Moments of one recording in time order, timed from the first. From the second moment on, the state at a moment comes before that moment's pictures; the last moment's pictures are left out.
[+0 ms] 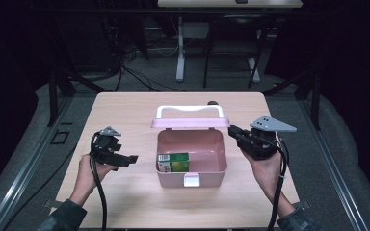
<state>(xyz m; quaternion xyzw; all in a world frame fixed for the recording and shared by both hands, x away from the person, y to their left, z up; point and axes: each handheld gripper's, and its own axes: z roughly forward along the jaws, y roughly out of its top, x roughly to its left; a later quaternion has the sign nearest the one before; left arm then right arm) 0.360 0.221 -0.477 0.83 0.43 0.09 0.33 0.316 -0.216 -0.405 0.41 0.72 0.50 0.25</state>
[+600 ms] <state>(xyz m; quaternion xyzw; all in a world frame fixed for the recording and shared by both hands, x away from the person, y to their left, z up) 0.351 0.227 -0.493 0.84 0.43 0.10 0.32 0.292 -0.219 -0.427 0.42 0.73 0.49 0.21</state>
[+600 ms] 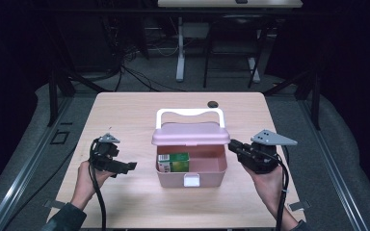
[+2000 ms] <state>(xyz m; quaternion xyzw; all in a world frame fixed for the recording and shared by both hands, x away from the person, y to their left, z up) 0.345 0.226 -0.513 0.85 0.43 0.09 0.29 0.270 -0.221 -0.487 0.43 0.79 0.41 0.15</state>
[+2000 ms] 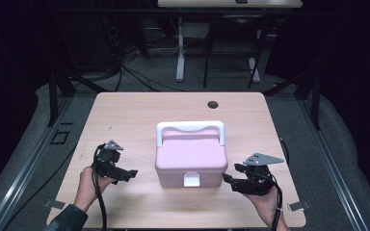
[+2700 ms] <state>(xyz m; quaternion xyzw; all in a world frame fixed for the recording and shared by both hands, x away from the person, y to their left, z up) 0.346 0.248 -0.527 0.85 0.44 0.13 0.25 0.281 -0.248 -0.523 0.48 0.82 0.30 0.12</state>
